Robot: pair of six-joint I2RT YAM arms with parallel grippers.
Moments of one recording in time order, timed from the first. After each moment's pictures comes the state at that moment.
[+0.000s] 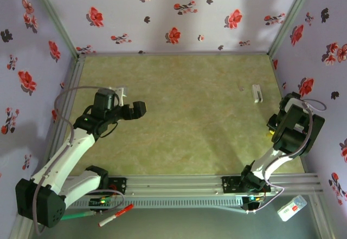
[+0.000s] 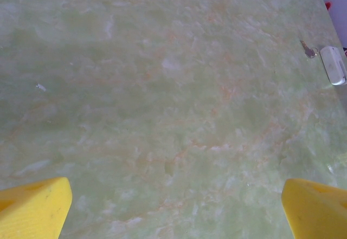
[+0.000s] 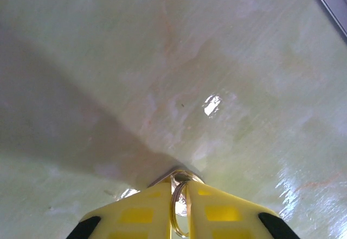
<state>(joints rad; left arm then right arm) -0.39 0.99 0.80 -0.48 0.21 -0.44 -0.55 1.73 1.03 -0.84 0.13 0.27</state>
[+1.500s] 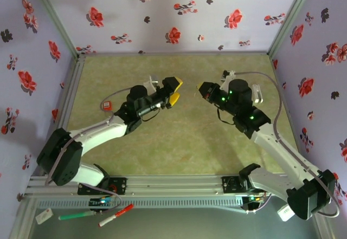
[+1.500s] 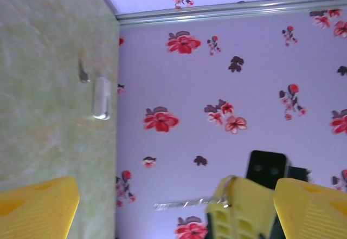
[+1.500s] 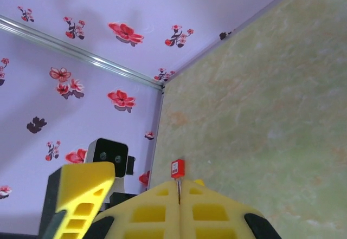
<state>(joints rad) -0.75 1.42 0.82 0.57 0.25 -1.49 0.52 1.02 0.88 -0.12 -0.21 0.99</state>
